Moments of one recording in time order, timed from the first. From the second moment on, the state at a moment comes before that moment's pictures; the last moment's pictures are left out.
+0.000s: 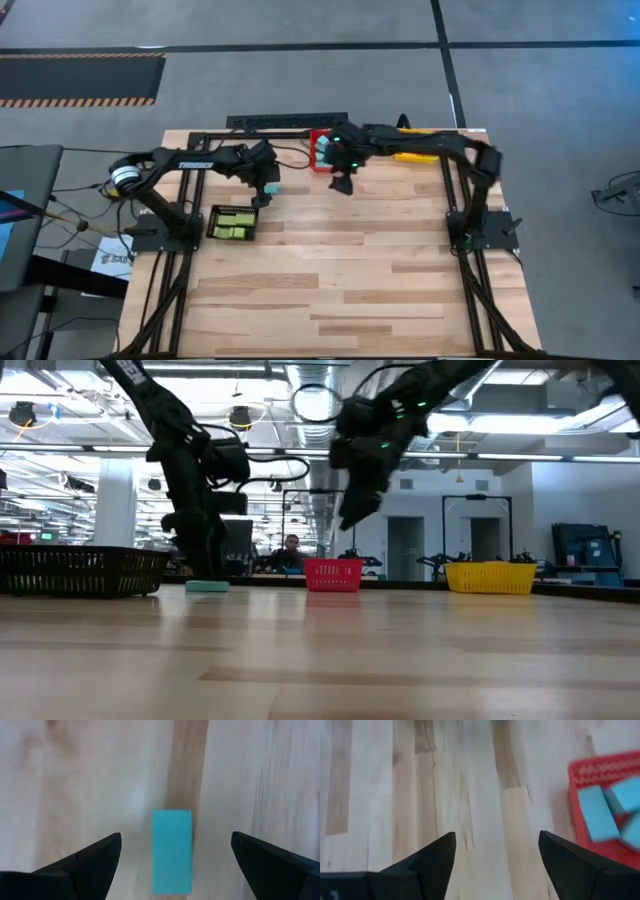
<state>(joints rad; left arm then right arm) 0.57 1.55 0.81 -0.46 0.12 0.43 -0.41 1.89 1.49 -0.65 -0.34 -0.18</state>
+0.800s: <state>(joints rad) 0.58 1.61 0.74 -0.40 0.12 0.47 -0.51 1.42 1.20 -0.45 -0.31 -0.06</state>
